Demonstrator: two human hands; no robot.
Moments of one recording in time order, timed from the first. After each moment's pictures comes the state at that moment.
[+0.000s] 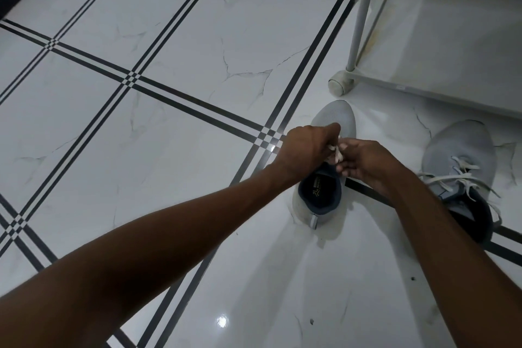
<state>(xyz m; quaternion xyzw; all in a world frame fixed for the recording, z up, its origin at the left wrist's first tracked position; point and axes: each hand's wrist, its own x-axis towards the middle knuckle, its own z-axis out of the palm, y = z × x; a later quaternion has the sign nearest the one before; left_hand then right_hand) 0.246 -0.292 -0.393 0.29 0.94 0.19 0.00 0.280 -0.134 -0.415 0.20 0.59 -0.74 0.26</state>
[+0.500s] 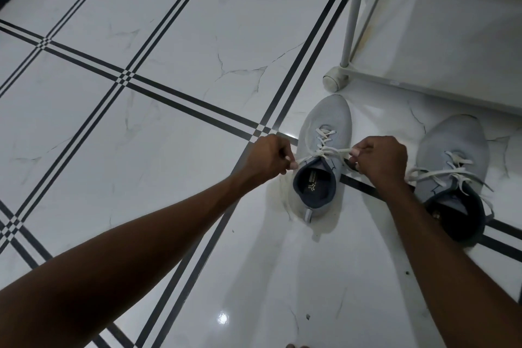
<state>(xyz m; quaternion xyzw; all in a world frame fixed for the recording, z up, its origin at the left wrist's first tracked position) 0.254 -0.350 -0.403 0.08 0.92 0.32 0.21 0.287 -0.115 -0.450 0.27 0.87 -0.42 0.05</state>
